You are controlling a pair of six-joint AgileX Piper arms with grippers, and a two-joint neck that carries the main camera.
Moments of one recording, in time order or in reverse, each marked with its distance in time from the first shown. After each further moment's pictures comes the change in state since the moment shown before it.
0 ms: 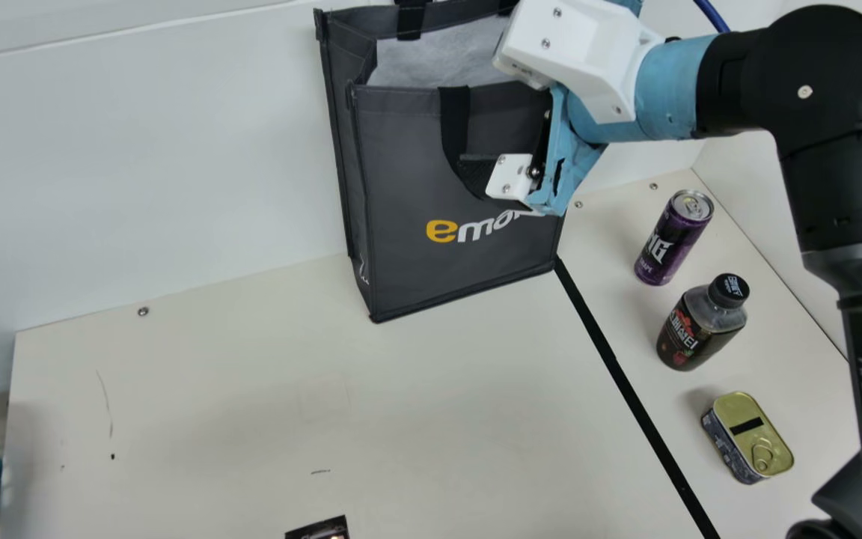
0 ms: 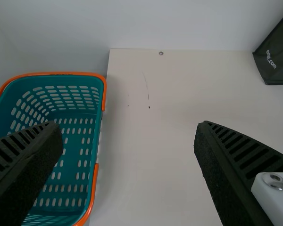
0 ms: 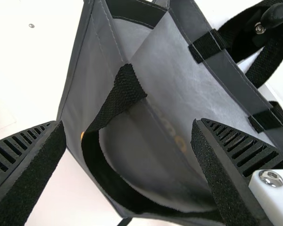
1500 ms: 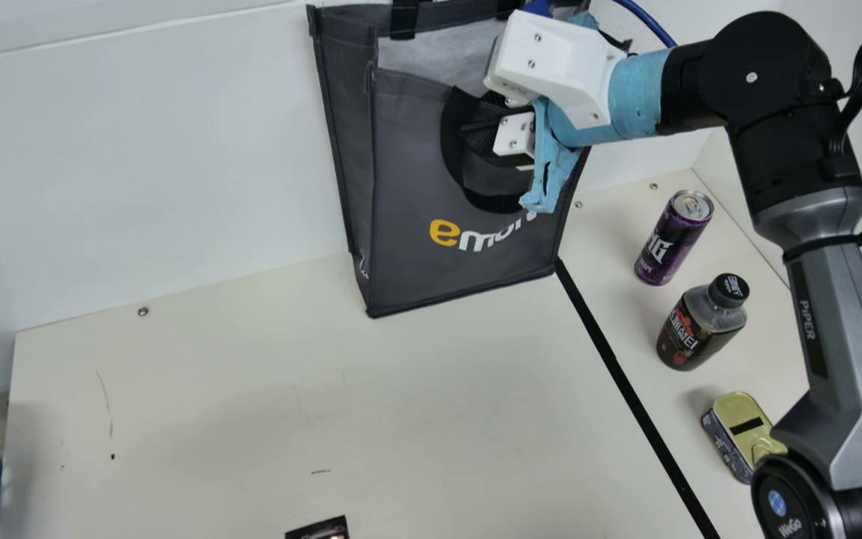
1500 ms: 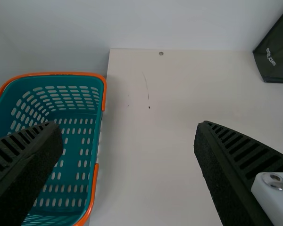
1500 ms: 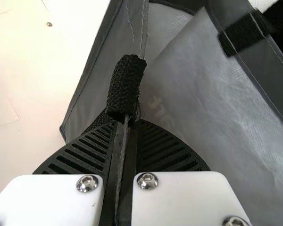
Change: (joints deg) left arm 0.0 0.0 0.0 0.0 0.0 0.0; right arm -2.7 6.3 0.8 8.8 0.2 -10.0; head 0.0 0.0
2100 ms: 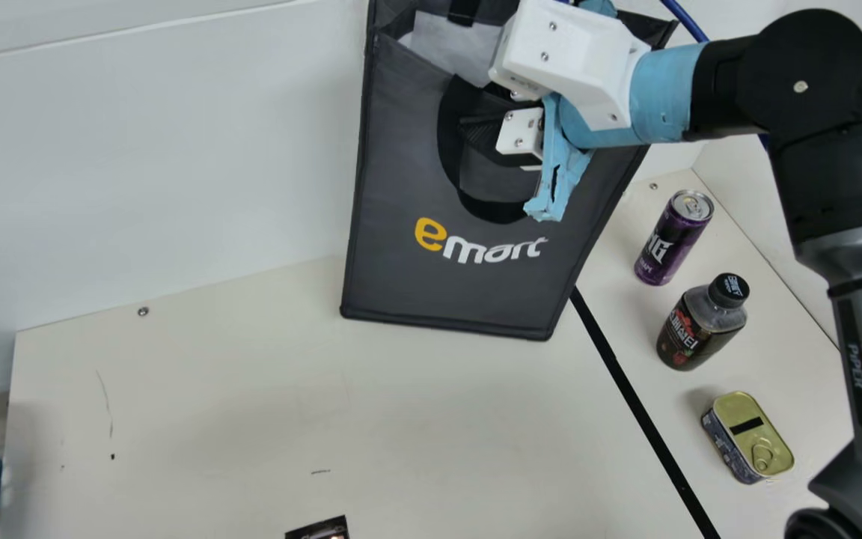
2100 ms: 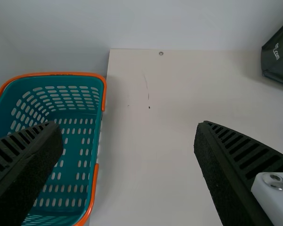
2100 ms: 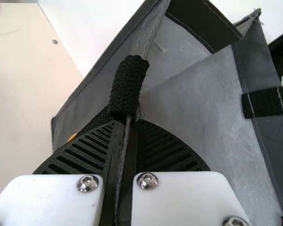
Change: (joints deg) left arm 0.0 0.0 0.0 0.0 0.0 0.0; right arm 1.2 -6.8 2.5 -0.2 -0.1 2.4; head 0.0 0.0
